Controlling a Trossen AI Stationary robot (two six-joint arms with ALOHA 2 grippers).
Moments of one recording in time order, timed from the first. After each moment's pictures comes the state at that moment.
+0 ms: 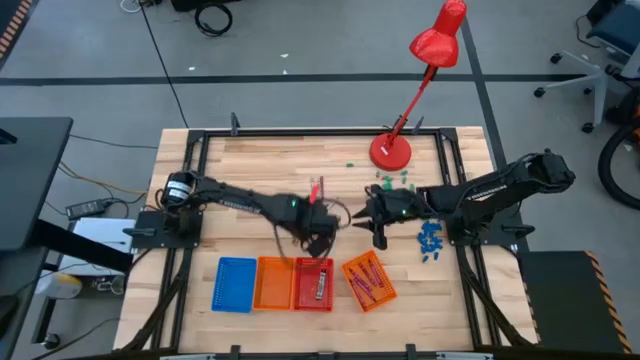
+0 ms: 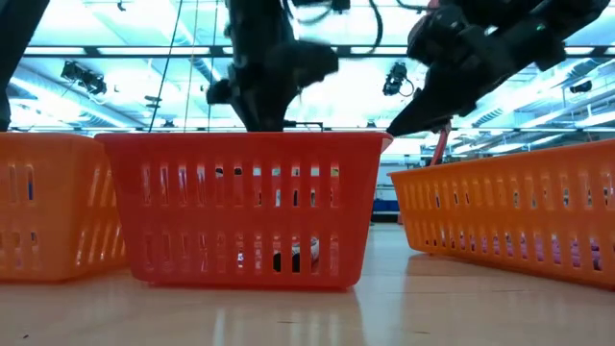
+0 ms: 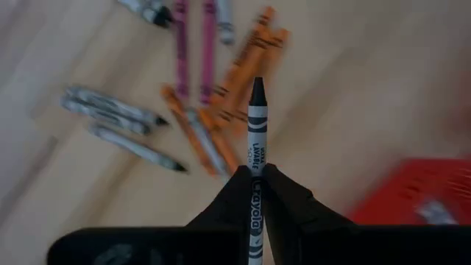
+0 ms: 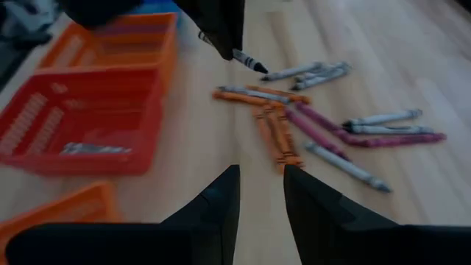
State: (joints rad) left arm -0.15 1.95 1.63 -1.09 -0.22 -0.83; right arm 0.08 1.26 0.57 0.13 0.09 0.10
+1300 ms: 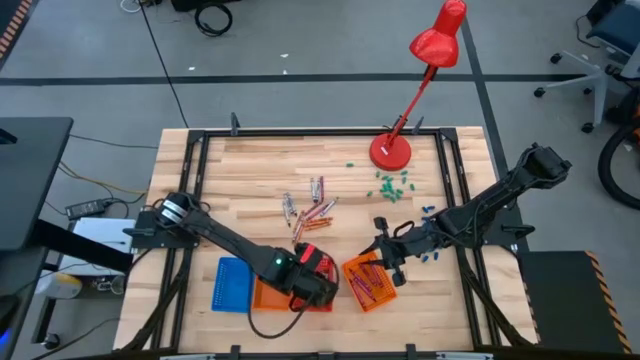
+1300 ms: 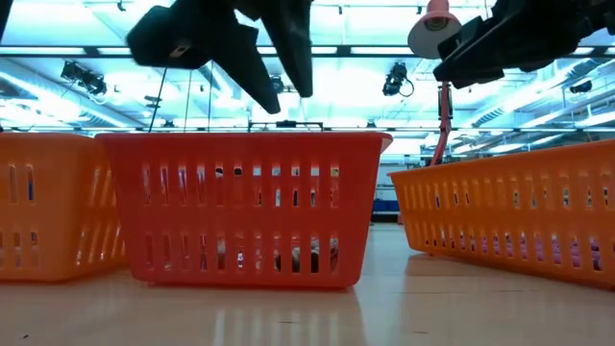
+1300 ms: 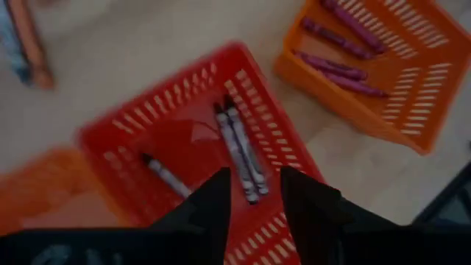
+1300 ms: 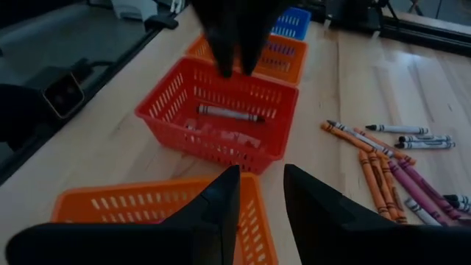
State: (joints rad) left arm -0.47 1.99 1.67 -0.88 -0.32 -1.42; right arm 0.46 1.26 0.57 0.19 0.24 -0.01
